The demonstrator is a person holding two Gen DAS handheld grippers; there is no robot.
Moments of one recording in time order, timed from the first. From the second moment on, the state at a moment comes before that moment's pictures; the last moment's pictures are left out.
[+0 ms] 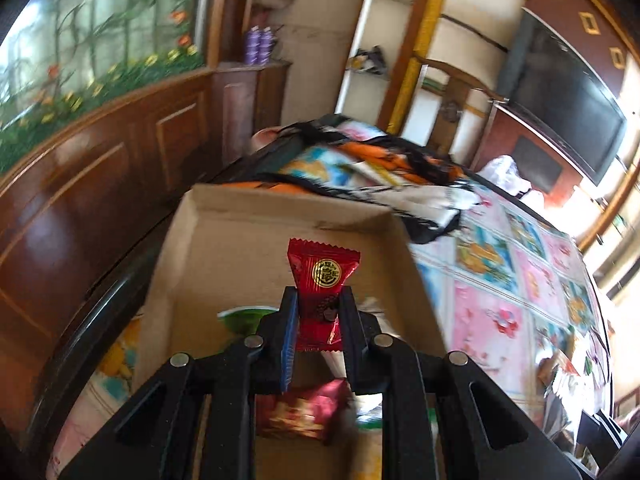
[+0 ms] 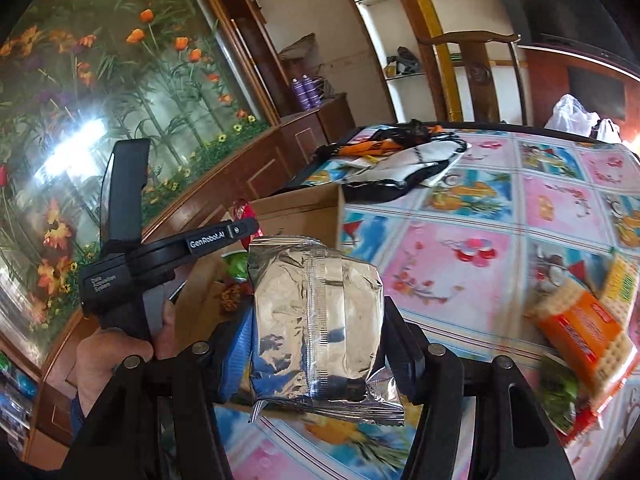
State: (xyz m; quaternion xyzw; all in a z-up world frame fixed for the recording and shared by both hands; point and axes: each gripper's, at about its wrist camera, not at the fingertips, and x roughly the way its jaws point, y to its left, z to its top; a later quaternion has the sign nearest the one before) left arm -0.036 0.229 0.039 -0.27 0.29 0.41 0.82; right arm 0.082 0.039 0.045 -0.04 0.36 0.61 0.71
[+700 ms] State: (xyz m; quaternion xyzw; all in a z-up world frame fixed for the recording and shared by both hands) left arm -0.058 0.255 0.025 -0.32 0.29 0.44 0.79; right arm 0.097 0.172 0.010 -0.07 0.46 0.59 0.66
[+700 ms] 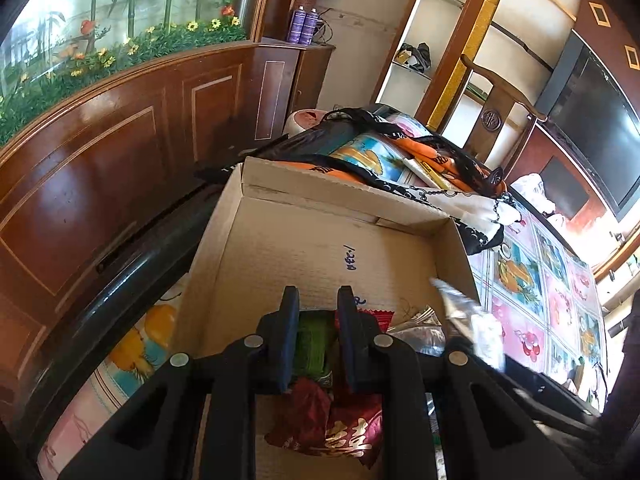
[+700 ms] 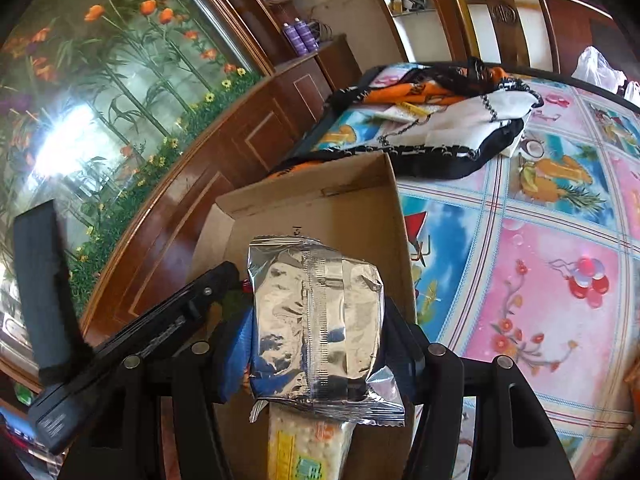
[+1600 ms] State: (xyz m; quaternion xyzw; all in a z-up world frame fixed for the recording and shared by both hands) left arm -0.052 0.231 0.053 -0.28 0.23 0.43 0.83; right arm 0.093 0.093 0.030 -0.03 0.41 0.64 0.65
